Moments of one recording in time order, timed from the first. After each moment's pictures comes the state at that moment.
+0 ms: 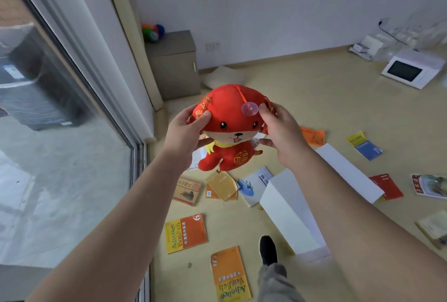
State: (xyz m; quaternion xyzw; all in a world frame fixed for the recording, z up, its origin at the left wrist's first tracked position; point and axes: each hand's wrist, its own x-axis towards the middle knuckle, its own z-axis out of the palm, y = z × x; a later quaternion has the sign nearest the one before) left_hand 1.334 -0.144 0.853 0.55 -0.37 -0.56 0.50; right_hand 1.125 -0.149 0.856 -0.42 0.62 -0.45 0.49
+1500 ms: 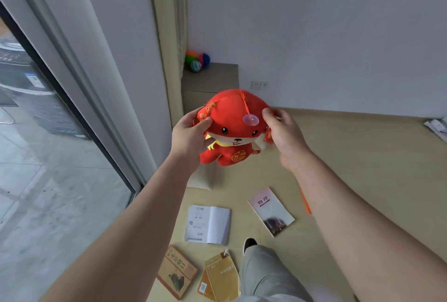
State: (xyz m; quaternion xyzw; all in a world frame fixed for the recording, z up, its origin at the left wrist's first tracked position) left_hand 1.436 -0.649 0.851 0.55 -0.21 -0.49 0.64; right_hand 1.240 -0.713 0.866 -0.52 0.56 -0.41 0.50
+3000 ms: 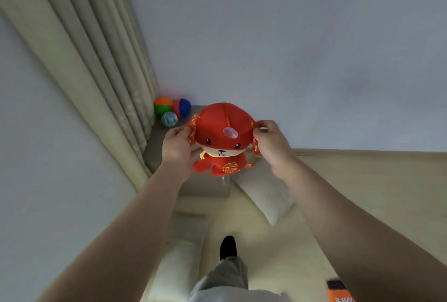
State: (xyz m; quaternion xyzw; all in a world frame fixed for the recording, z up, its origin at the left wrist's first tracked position) left_hand 1.496 -1.321 0.804 0.63 -0.09 -0.44 0.64; right_hand 1.303 -1.382 0.819 -0.55 0.56 -0.32 0.53
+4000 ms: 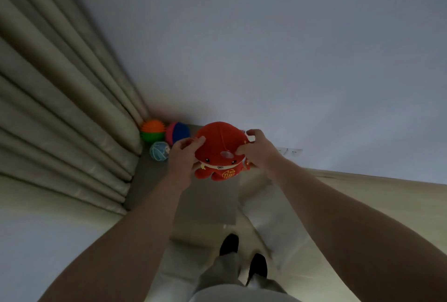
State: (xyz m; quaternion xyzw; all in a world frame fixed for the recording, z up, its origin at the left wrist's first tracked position) left_hand 1.621 -1.672 0.717 0.69 -0.06 -0.48 0.54; right_hand 1.445 -1.767 0.750 -0.53 0.59 -0.07 0.60
